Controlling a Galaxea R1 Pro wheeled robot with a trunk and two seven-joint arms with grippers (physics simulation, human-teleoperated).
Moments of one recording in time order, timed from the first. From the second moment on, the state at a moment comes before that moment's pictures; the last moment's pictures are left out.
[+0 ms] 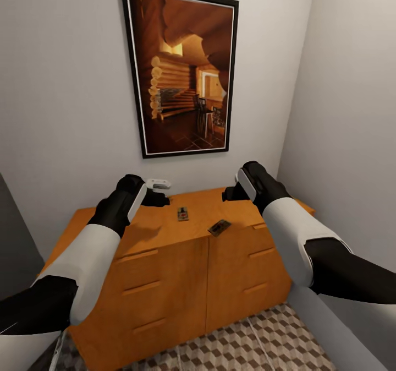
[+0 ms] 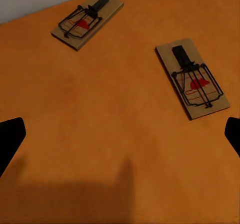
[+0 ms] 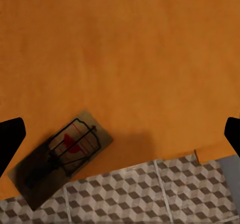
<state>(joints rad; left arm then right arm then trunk) -1.13 -0.07 -0.12 -0.79 0.03 1.03 -0.04 -1.34 0.16 0.02 -0.46 -0.07 1.04 -0.16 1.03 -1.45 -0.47</state>
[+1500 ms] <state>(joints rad) -1.13 -0.14 -0.12 -0.75 0.03 1.03 -0.07 -1.34 0.15 0.02 -0.46 -0.07 1.04 -0.17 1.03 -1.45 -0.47</state>
